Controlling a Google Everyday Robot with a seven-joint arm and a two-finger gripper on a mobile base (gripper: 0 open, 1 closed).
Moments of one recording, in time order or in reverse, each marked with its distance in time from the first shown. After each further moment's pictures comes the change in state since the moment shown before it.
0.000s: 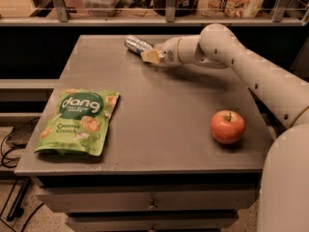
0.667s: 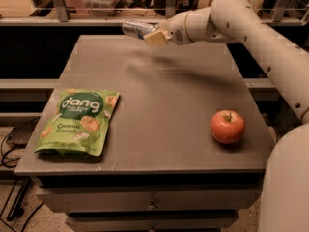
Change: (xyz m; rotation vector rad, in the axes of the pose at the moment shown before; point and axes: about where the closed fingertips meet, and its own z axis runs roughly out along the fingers) arm -0.063 0.005 -0.042 -0.007 0.018 -0.220
